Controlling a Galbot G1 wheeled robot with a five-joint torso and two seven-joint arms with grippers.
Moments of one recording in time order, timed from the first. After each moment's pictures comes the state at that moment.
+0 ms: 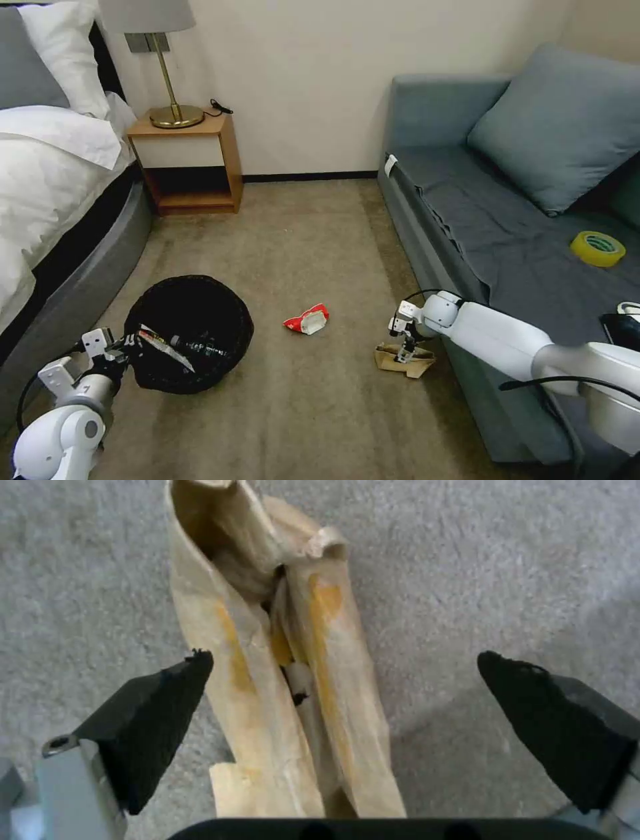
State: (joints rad) left arm 1.43 -1.27 -0.92 -1.86 -0.66 0.42 0.01; right arm -0.20 1.07 -0.92 0.77 0.34 -0.46 -0.59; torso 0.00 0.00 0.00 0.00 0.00
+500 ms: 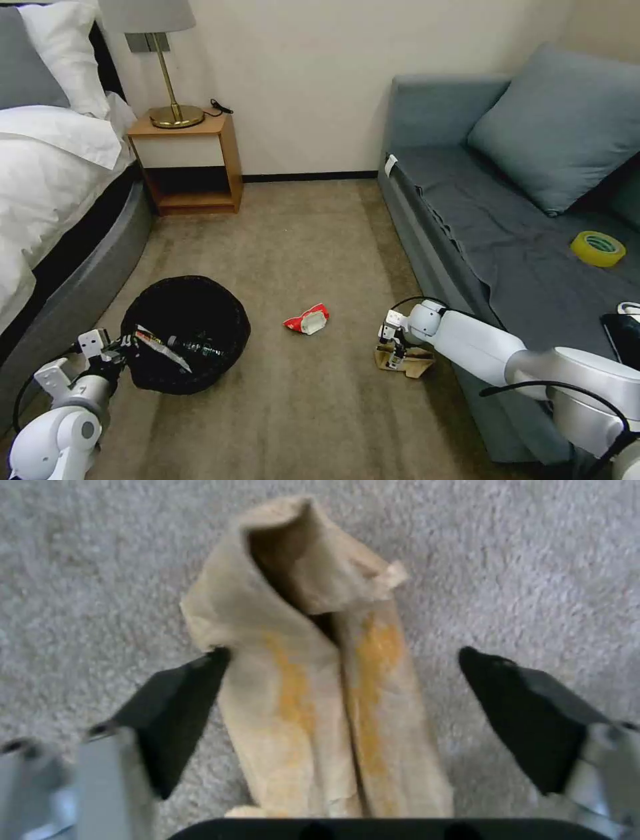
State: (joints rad) left arm 1.44 -1.26 -0.93 -1.85 -0.67 0.41 0.02; right arm -0.24 1.16 -0.90 0.67 0.26 -0.42 -0.56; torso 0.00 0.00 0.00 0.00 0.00
